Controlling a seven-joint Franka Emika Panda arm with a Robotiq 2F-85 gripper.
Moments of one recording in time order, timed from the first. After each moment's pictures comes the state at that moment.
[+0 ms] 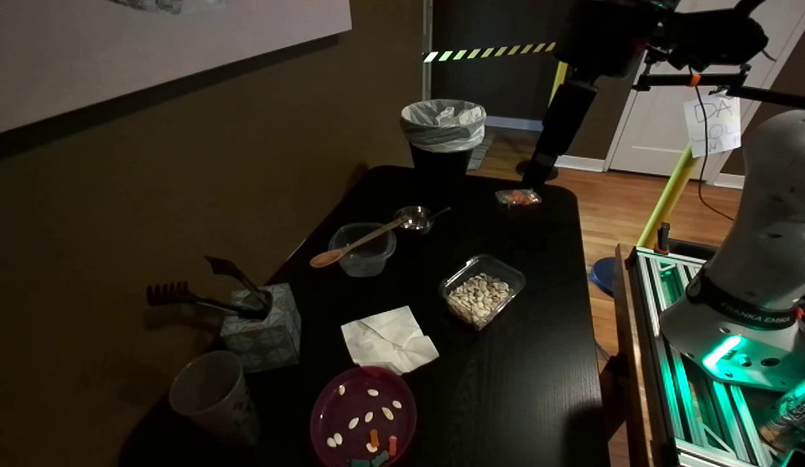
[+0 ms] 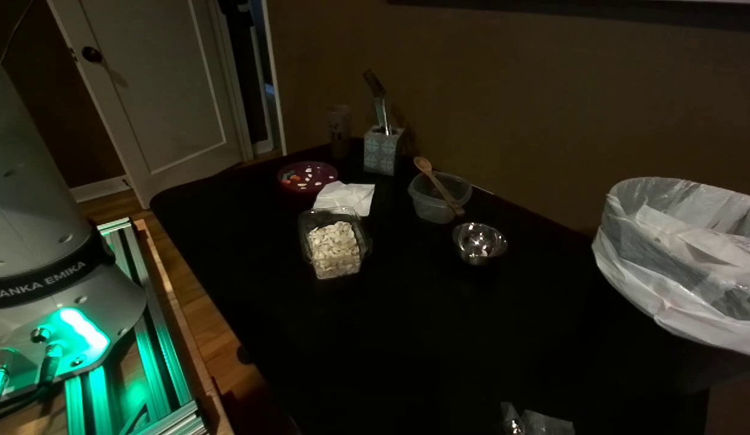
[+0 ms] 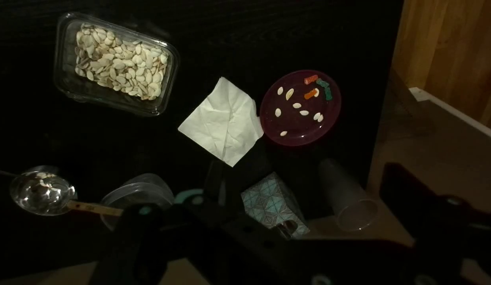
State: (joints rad) arm 0.17 -0.78 0.22 -2.60 0.24 2.10 0.28
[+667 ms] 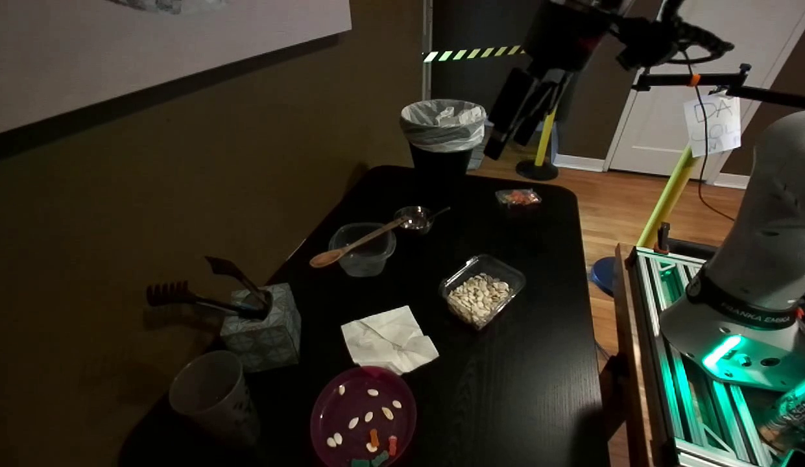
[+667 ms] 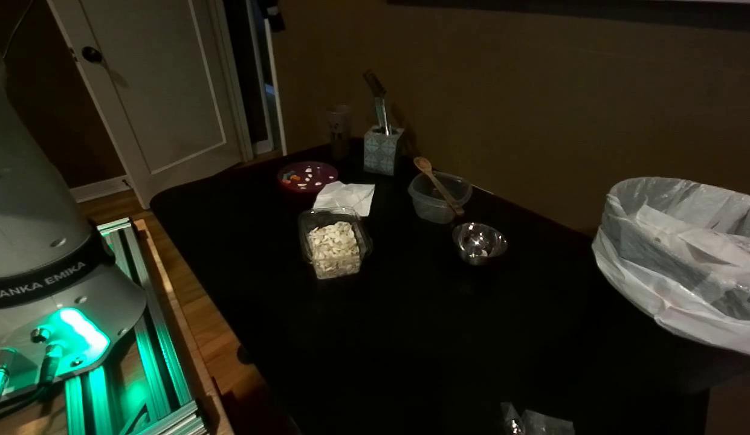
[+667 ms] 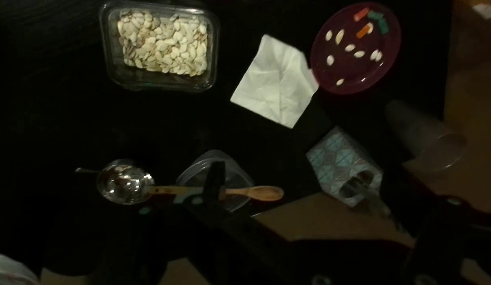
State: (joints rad) arm 0.01 -0.74 0.24 -2.59 0.16 2.18 0.44
